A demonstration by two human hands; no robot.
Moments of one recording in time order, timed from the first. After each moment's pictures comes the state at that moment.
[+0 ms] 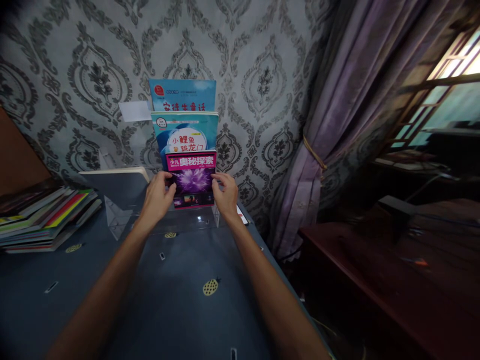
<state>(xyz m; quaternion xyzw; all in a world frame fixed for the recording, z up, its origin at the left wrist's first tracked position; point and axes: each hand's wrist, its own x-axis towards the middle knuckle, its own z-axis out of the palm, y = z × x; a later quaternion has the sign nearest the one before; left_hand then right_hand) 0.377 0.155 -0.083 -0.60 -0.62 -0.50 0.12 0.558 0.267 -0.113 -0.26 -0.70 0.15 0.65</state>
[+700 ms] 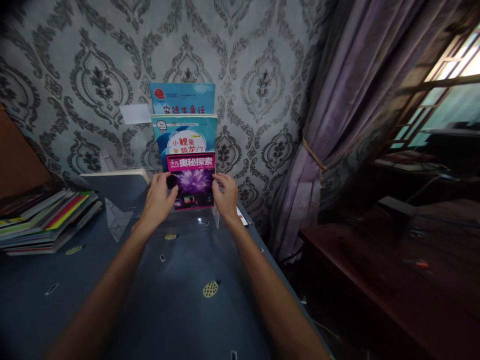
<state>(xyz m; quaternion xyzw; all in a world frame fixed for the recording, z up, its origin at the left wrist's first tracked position) 0.384 0.148 -0.081 -0.61 -0.62 -0.48 0.15 0.559 0.268 -0.115 -0.27 -0.70 0.15 0.65</state>
